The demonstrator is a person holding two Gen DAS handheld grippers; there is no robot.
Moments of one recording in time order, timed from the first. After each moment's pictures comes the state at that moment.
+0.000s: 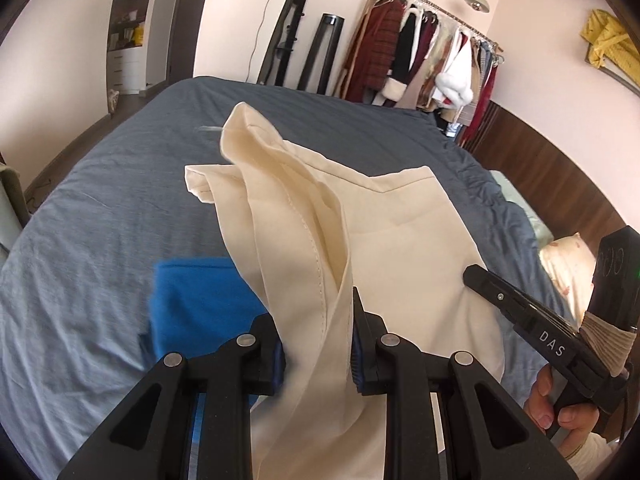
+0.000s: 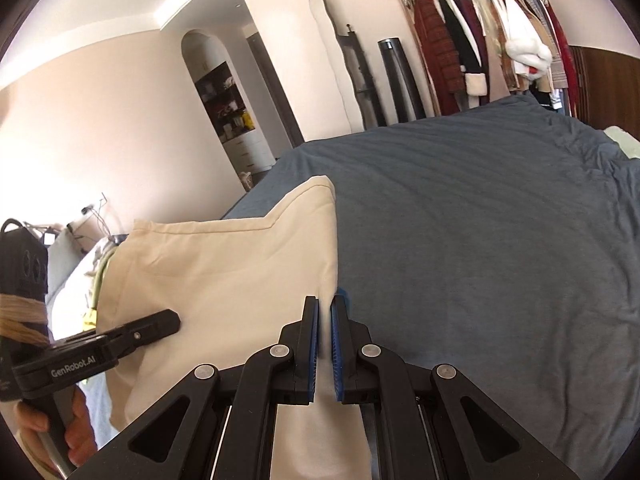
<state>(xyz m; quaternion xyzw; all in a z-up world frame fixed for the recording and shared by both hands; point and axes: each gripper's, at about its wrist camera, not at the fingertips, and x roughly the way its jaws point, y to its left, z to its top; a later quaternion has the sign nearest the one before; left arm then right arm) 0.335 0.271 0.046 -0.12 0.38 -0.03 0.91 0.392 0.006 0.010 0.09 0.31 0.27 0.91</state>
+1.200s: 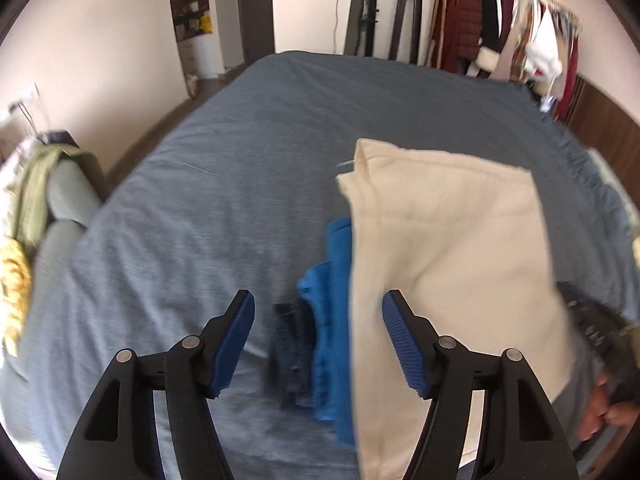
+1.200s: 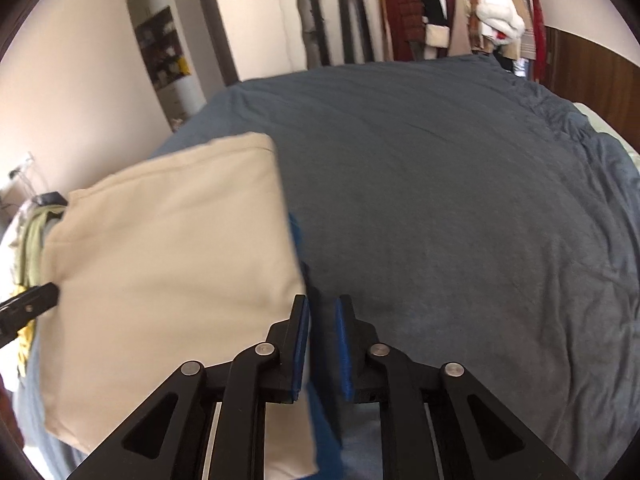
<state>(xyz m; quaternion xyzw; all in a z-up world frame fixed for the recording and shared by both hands) 0.335 0.337 -0.009 -0.05 0.44 0.14 0.89 0.426 0.041 -0.066 0.01 0.41 0.14 0.90</state>
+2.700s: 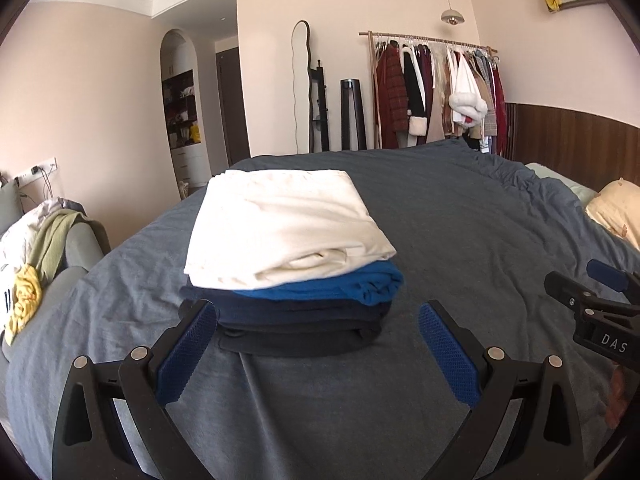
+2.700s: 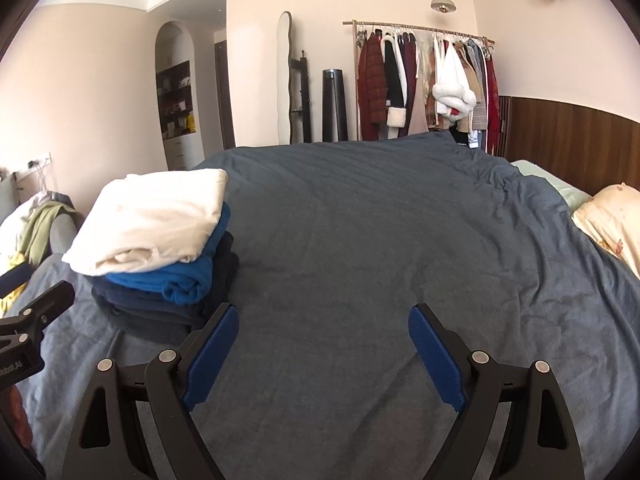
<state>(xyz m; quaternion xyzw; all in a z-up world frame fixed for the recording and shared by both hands) 0.140 0.118 -0.031 0.01 0.23 0.11 0.97 0.245 -0.129 -0.048 -0.02 0.25 0.14 0.96</state>
